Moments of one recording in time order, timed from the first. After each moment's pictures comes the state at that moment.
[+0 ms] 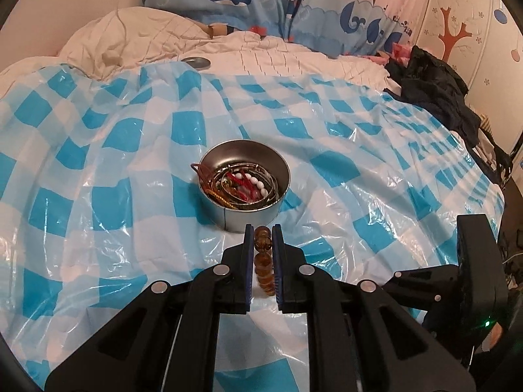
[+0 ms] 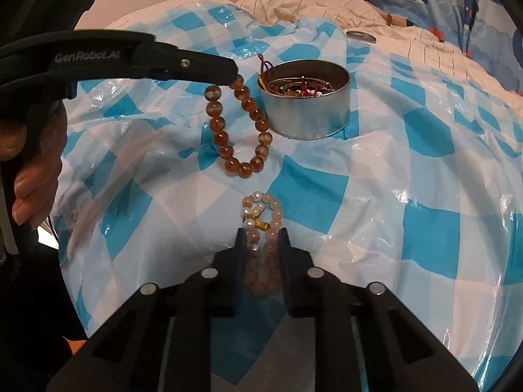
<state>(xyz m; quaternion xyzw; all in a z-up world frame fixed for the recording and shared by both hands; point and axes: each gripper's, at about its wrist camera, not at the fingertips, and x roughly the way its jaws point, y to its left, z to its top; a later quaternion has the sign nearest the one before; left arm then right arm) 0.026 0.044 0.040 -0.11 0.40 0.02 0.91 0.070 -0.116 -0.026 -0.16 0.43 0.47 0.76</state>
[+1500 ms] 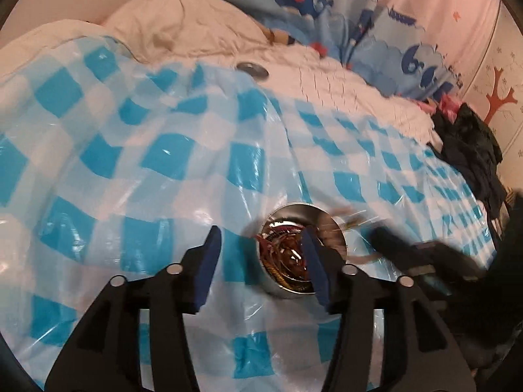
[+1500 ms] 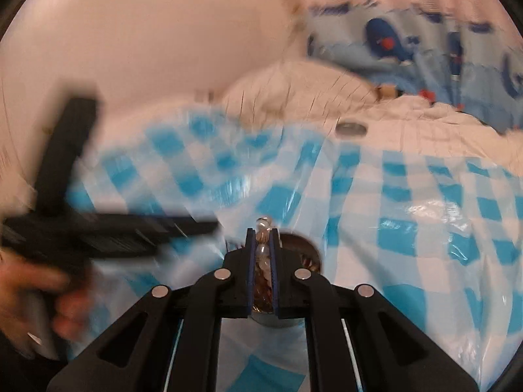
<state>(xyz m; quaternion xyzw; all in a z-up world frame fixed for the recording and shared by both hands) 0.071 0.115 0.055 -0.21 0.38 0.11 0.90 0.160 -0.050 0.047 -0.10 0.31 0.48 0.82</state>
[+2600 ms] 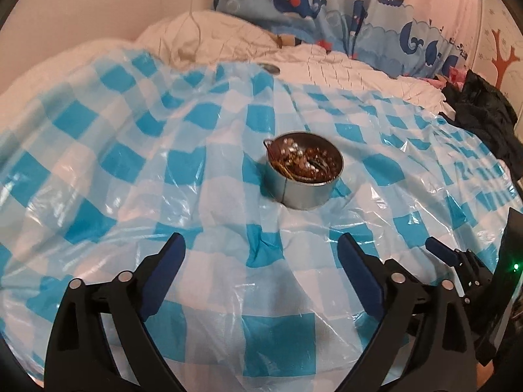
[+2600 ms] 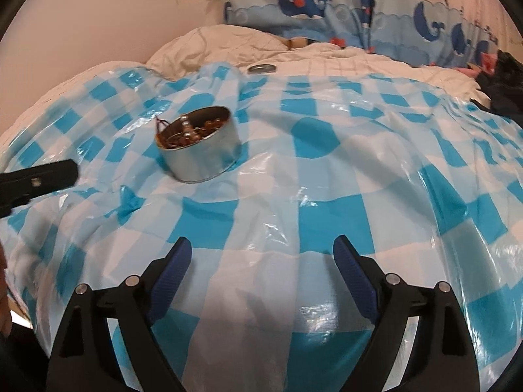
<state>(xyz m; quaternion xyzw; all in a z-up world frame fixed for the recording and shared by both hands) -0.033 0.037 0.040 -0.11 0.37 0.18 0.91 0.086 -0.162 -0.017 -0.07 0.37 0.31 0.88</state>
